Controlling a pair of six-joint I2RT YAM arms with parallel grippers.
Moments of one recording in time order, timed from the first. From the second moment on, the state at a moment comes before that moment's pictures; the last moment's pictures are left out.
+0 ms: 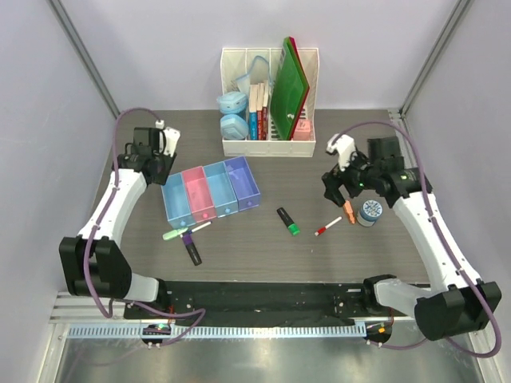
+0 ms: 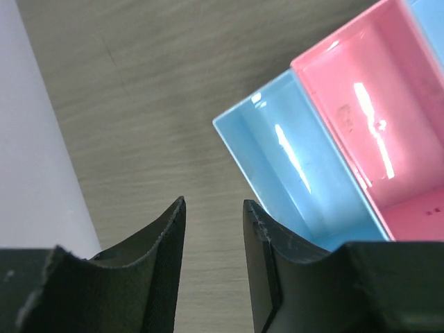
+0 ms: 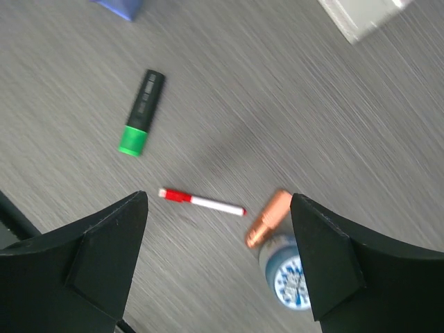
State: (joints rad) left arm -0.08 1.40 1.21 -0.68 -0.15 0.34; right arm 0.15 1.13 1.15 -0.82 -0.41 -0.52
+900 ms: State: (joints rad) left arm -0.01 1.65 1.13 -0.59 -0.15 0.32; right arm 0.43 1.62 1.19 -0.43 -0.21 -0.38
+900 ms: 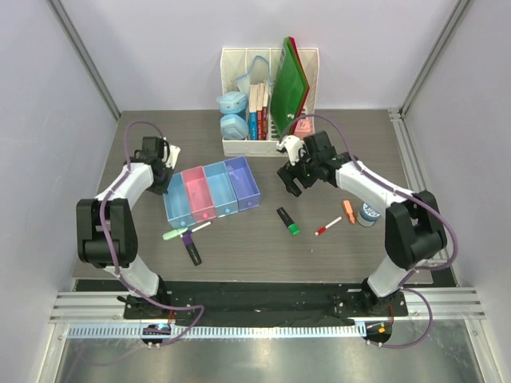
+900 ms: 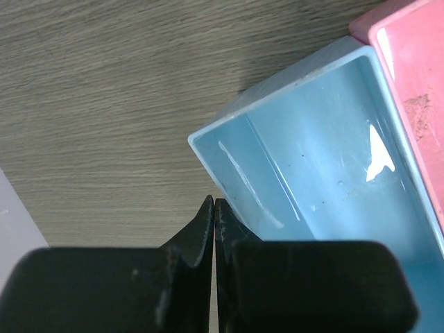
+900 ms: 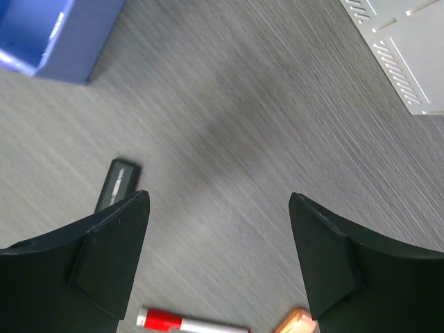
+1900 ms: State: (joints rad) left arm -0.03 1.79 1.18 -0.54 0.06 0.31; right arm 0.52 1.87 1.30 -0.28 -0.02 -0.30
